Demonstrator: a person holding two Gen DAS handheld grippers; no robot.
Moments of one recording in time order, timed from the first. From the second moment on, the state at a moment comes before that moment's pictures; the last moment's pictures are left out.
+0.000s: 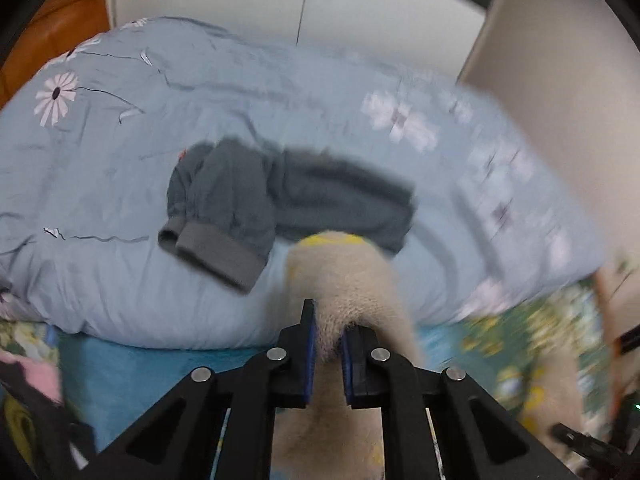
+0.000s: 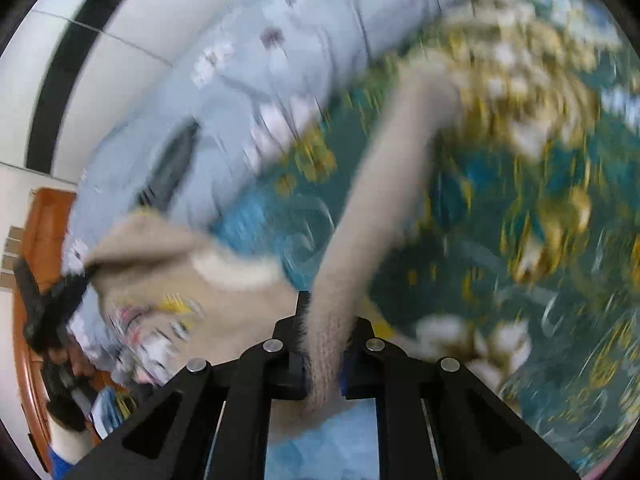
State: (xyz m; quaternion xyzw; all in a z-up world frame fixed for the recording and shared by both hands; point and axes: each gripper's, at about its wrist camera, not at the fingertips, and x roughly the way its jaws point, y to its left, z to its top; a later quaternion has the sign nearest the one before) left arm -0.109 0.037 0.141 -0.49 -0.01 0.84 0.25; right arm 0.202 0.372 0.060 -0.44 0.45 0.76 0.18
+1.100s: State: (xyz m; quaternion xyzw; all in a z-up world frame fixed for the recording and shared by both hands) left arm -0.008 -0.084 0.136 -0.43 -0.15 0.86 0.23; right arm 0.191 0.400 0.136 -0.35 0.34 0.86 0.14
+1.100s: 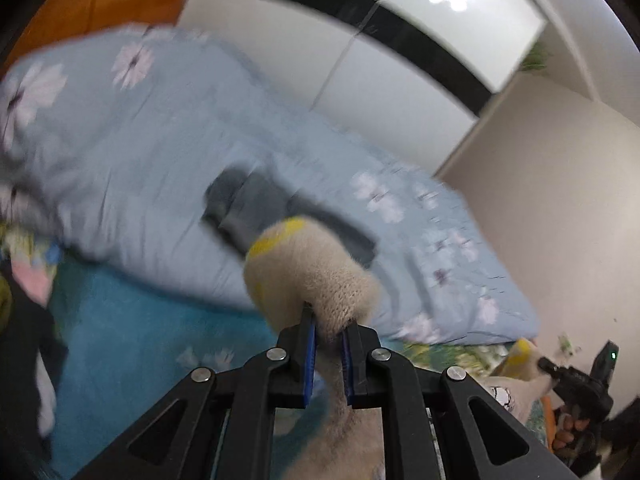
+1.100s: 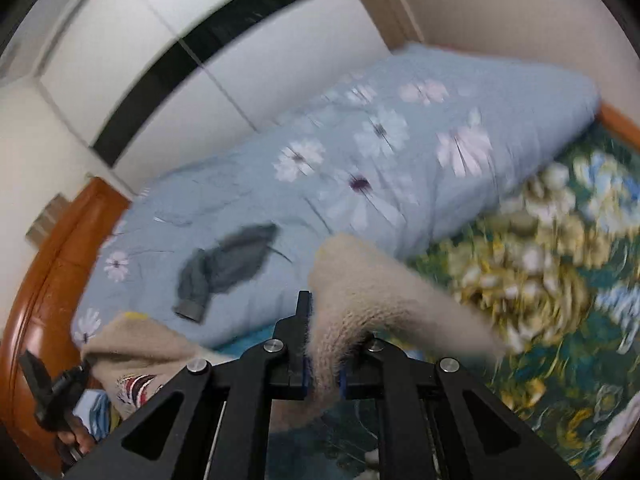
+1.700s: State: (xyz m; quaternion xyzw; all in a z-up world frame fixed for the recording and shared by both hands) left arm -0.066 -0.068 0.052 -0.52 -0.17 0.82 0.19; right arm 0.138 0.398 0.069 -0.41 0.30 0.85 0.15
